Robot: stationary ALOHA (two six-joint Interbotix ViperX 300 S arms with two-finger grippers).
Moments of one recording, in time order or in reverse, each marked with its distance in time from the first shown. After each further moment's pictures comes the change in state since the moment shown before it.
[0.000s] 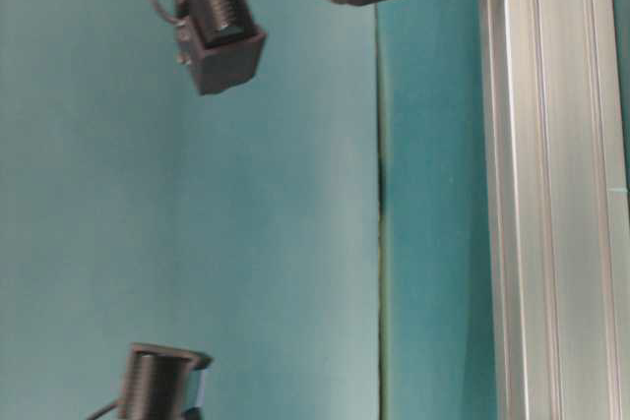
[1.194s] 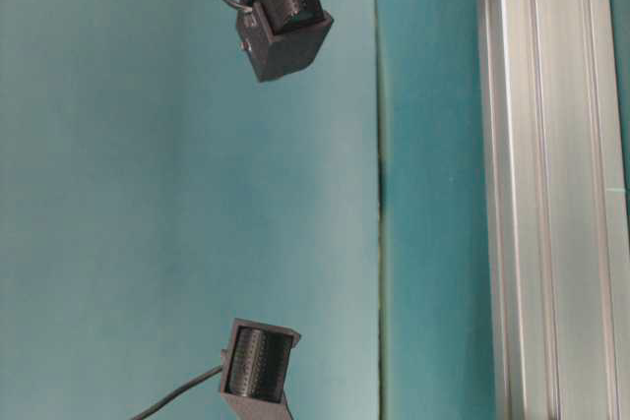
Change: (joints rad) left arm 0.005 0.120 0.006 0.008 -0.097 0.008; right arm 0.003 0.046 0.052 0.018 -0.092 0.002
